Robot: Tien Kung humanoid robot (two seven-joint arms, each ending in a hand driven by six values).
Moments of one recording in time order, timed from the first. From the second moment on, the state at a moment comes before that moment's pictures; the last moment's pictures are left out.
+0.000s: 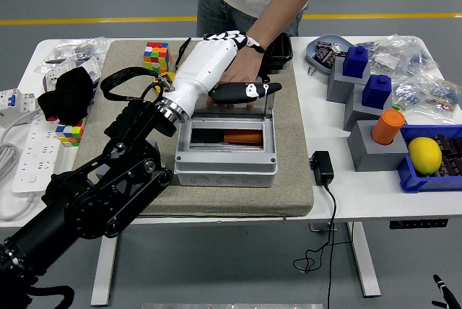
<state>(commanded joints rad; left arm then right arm) -0.58 0.03 -0.92 -1.26 2.15 0.19 0.13 0.12 -0.13 1.51 0.18 -1.31 0.01 0.03</state>
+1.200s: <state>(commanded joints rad) -0.53 0.09 -0.82 -1.45 2.22 -0.14 0.34 0.11 -0.14 1.51 0.18 -1.32 0.01 0.03</state>
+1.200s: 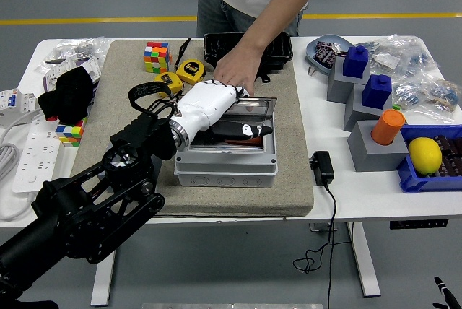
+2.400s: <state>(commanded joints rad) -0.43 0.11 -0.77 -1.60 2.23 -0.15 0.36 0.11 -0.13 1.51 0.18 -1.32 0.01 0.03</state>
